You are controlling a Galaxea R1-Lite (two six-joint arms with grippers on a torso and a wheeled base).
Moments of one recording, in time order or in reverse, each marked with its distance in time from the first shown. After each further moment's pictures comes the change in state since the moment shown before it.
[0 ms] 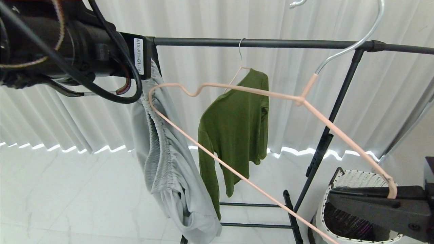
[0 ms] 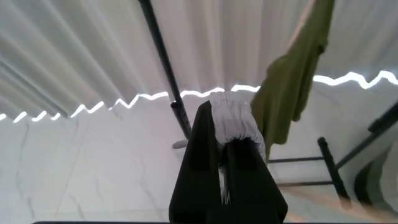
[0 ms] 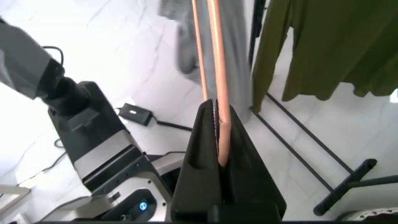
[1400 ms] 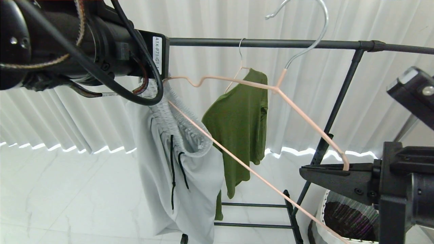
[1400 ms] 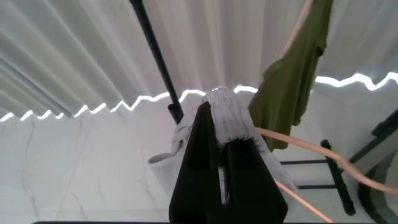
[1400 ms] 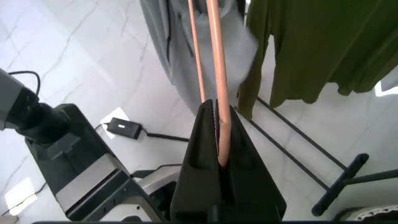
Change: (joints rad) left arm -0.096 0.032 -0.036 0.000 0.049 -0.007; right arm -0.101 0.107 -0.014 -0.095 0.018 -0.001
